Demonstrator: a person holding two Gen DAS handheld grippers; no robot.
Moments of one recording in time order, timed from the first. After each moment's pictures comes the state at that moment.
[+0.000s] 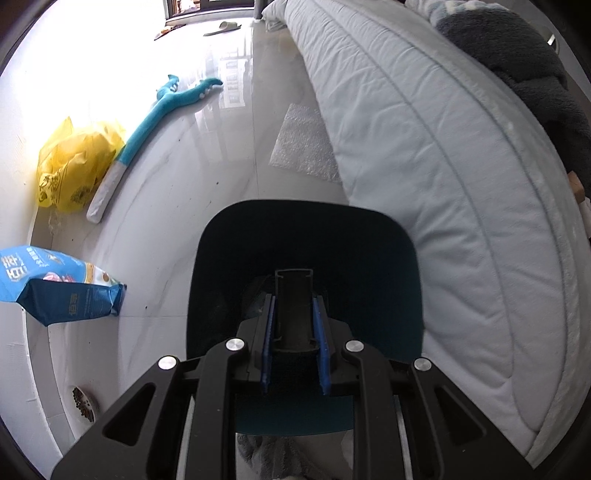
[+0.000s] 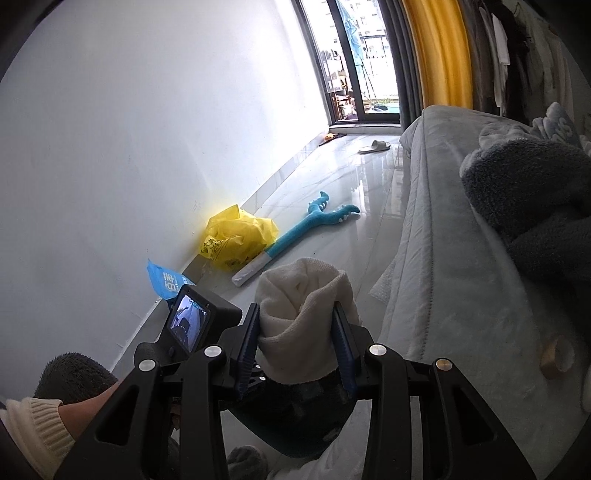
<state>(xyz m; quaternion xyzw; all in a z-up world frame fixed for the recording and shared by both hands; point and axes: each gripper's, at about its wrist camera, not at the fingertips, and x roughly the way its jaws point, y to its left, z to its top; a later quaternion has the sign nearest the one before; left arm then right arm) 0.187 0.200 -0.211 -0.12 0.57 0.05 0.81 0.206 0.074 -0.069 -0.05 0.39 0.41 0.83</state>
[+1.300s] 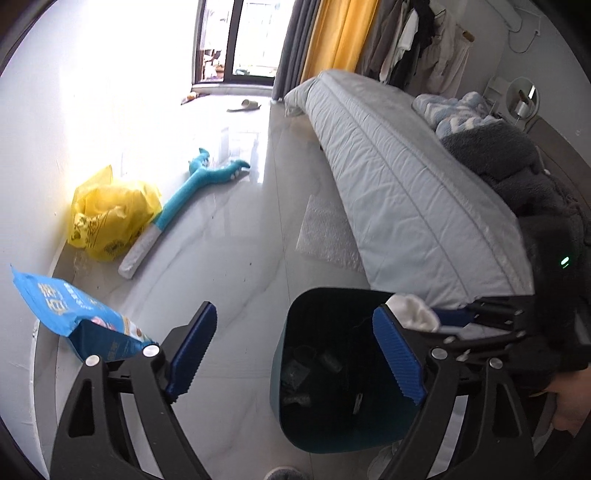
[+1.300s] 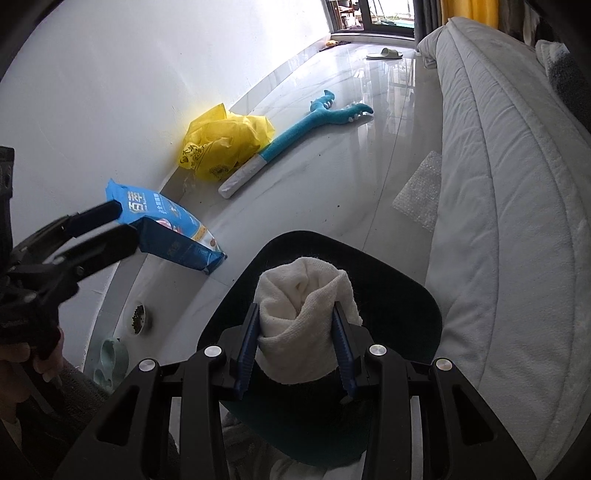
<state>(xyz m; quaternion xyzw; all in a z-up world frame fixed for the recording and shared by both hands) 0.135 0.281 -0.130 -0.13 0.41 0.06 0.90 0.226 0.168 -0.213 -0.12 0.54 0.38 0.74</state>
